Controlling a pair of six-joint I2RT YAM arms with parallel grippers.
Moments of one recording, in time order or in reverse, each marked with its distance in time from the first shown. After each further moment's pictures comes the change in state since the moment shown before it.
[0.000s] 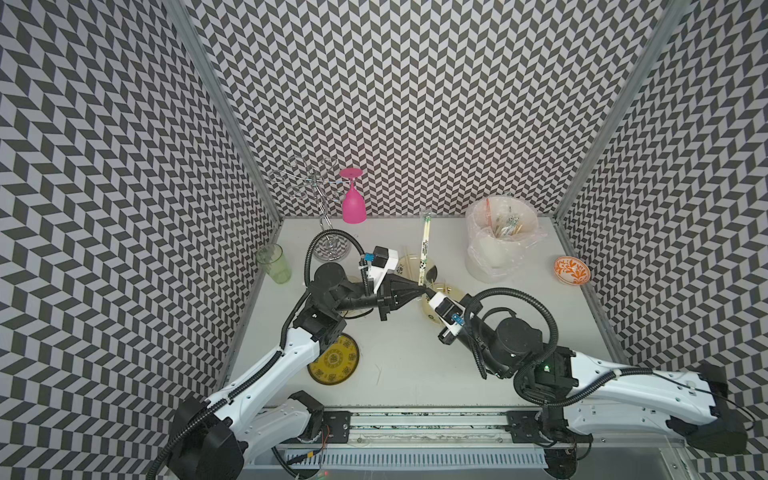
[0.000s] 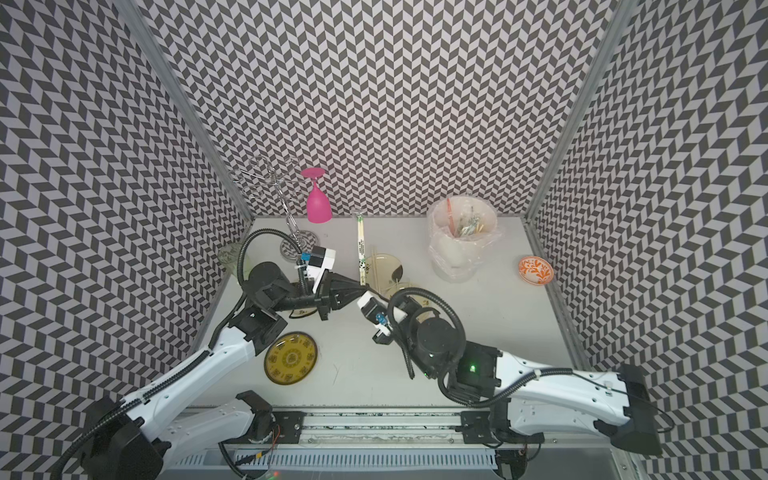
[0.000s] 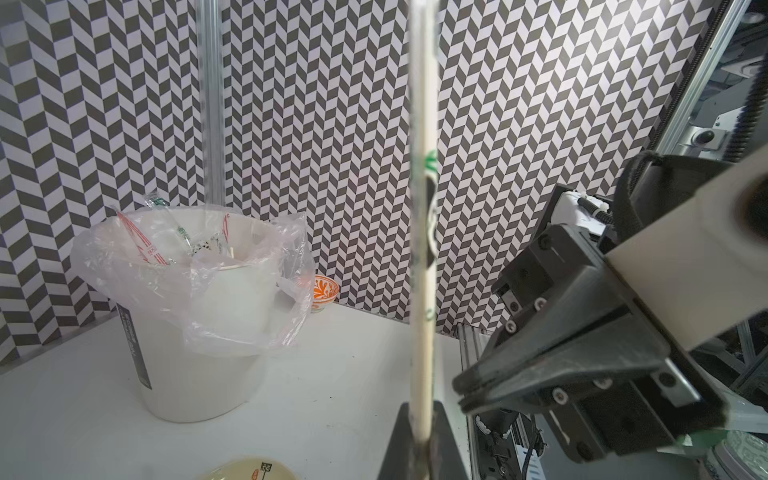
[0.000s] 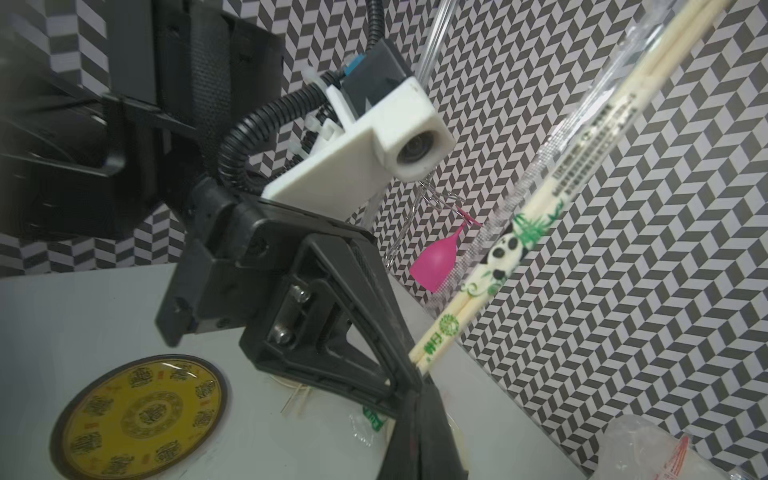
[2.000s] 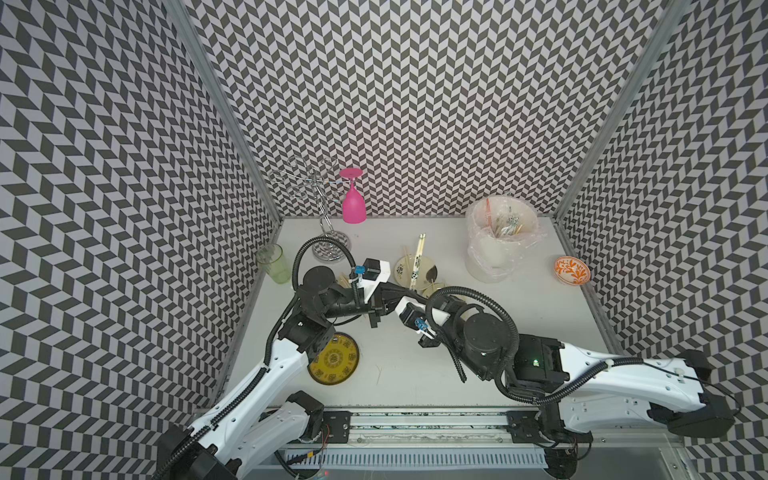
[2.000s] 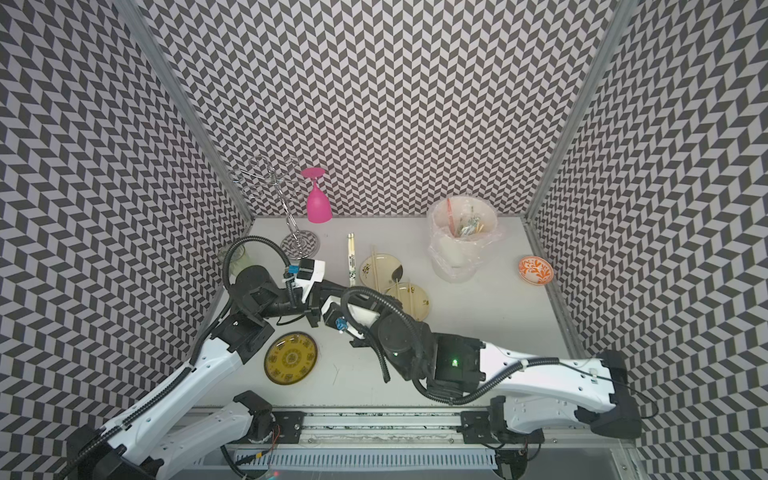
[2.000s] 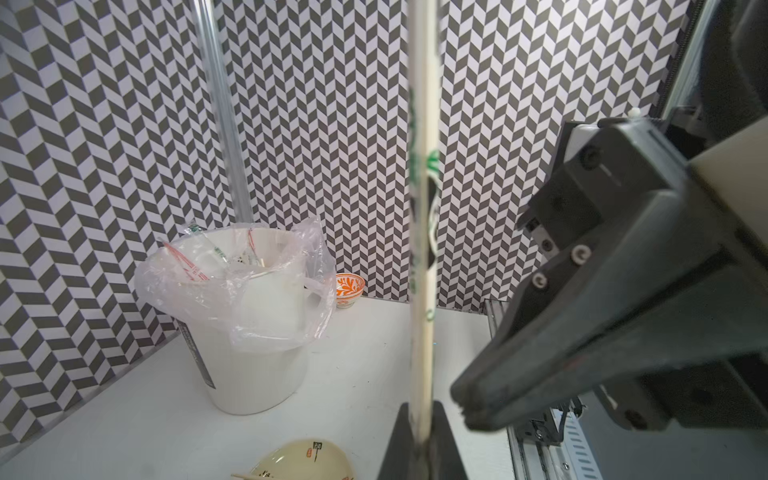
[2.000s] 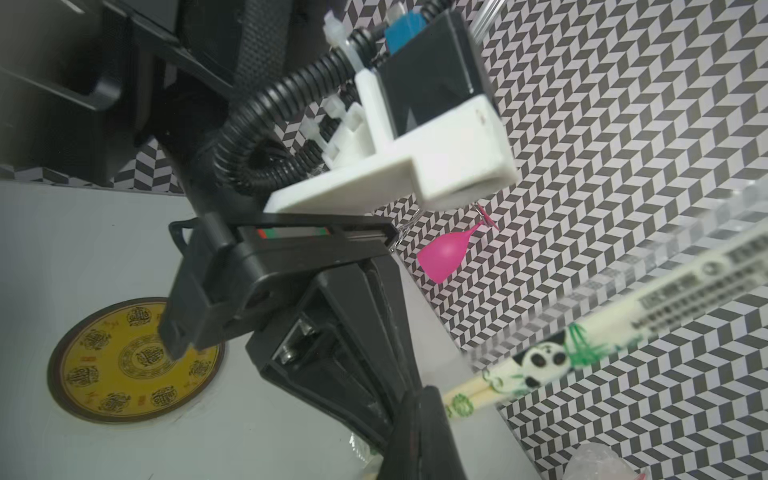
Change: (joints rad) left arm 0.044 -0.113 -0.008 -0.177 0.014 0.225; right arm 0.095 0.185 0.287 -0.264 0.144 -0.105
